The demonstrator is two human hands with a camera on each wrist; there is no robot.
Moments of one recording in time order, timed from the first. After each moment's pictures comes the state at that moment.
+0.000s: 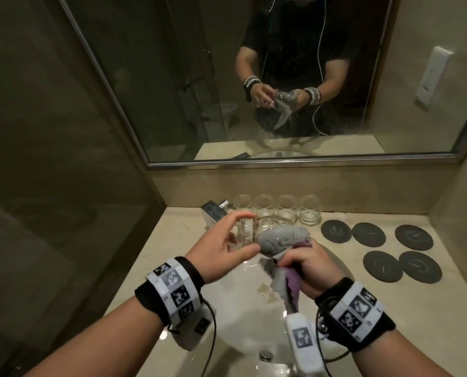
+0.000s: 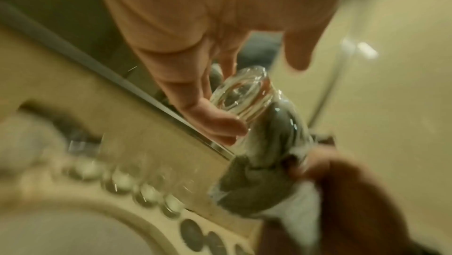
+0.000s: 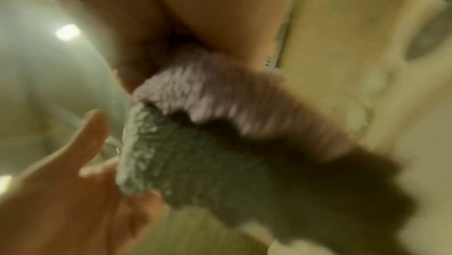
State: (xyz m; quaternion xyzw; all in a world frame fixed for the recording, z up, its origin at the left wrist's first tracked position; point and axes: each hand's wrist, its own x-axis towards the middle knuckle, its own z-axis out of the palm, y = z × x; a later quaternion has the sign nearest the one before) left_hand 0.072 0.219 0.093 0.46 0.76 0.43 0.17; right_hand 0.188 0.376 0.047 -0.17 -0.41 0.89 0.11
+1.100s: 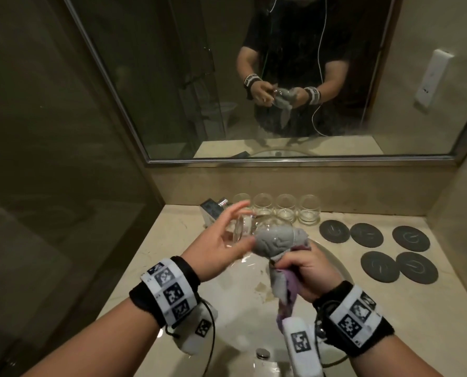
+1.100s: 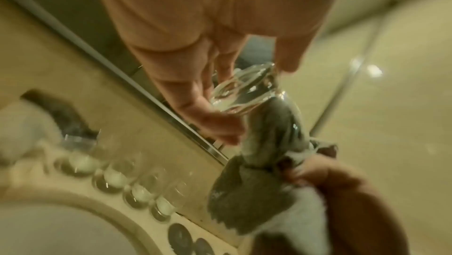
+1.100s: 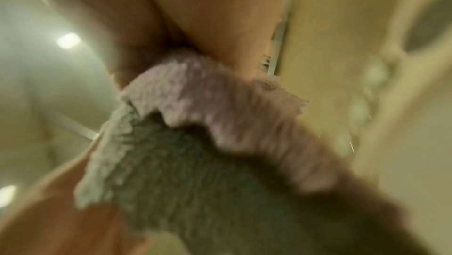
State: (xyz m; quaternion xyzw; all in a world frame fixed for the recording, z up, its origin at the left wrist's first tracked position) left_hand 0.075 0.215 0.097 0.44 0.73 0.48 0.20; right_hand 0.193 0.369 0.049 -0.10 -0.41 0.90 0.08
